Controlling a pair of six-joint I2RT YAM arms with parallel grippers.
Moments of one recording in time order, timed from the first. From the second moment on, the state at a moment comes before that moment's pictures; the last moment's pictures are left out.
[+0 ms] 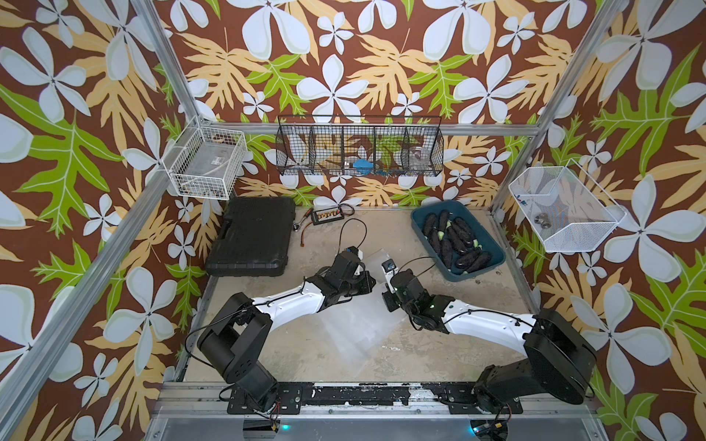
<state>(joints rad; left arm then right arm) -0.69 1.59 0.91 0.00 0.20 -0.80 0.80 1.45 0.74 0.01 0.31 0.15</state>
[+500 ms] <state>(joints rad) -0.72 1.52 0.83 -0.01 0.16 -0.85 0.80 1.48 0.77 0.01 0.27 0.33</state>
